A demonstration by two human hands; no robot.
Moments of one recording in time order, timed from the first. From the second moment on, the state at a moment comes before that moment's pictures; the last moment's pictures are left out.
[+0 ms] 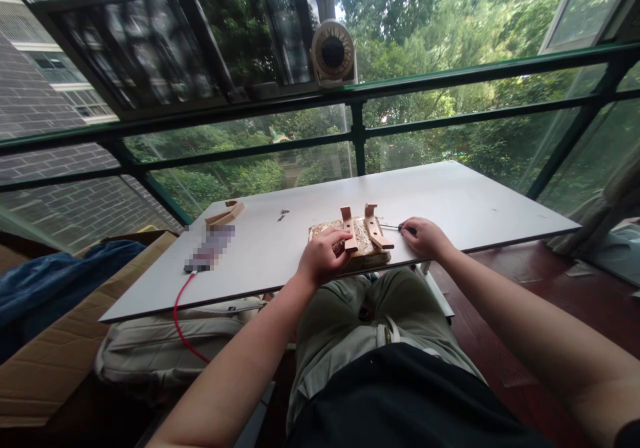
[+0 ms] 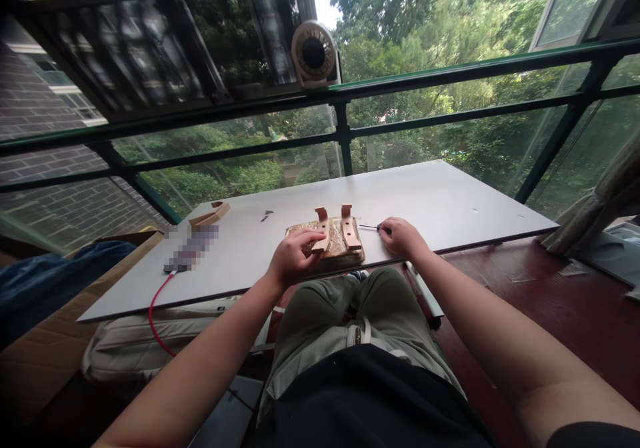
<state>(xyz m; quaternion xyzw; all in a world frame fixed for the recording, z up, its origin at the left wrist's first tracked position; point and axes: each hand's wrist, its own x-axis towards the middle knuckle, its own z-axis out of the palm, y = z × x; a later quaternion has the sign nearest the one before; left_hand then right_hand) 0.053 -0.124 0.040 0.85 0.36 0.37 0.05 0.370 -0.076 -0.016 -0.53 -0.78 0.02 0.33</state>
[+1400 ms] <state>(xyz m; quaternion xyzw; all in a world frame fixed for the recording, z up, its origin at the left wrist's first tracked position) 0.065 -0.110 0.039 0.87 0.35 0.34 0.00 0.370 -0.072 -0.014 -0.54 -0.78 0.01 0.32</state>
